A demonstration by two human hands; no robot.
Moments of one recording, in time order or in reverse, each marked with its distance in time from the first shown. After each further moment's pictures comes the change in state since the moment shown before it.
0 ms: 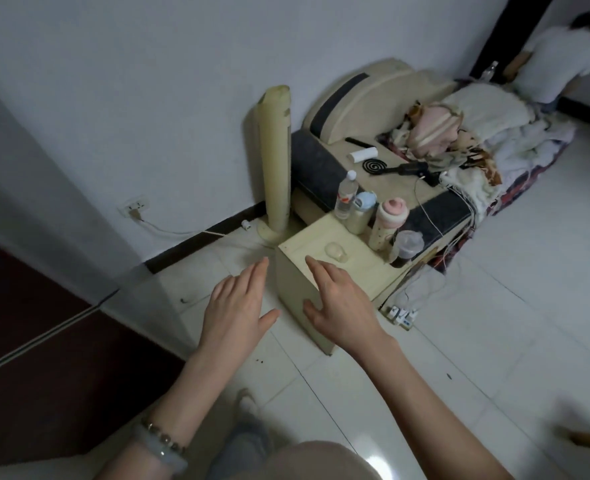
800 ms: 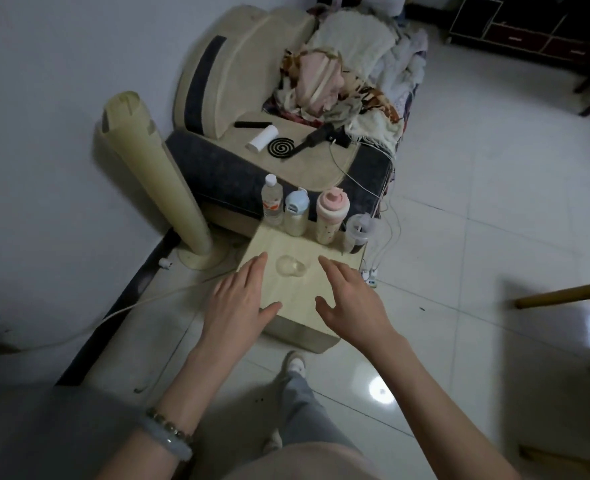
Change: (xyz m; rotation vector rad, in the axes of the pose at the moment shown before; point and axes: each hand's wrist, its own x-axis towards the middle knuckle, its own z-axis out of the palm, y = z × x) left_hand 0.262 -0.022 0.072 -0.177 -0.261 0.463; right_hand 0.149 0.093 0.020 0.049 0.151 0.563
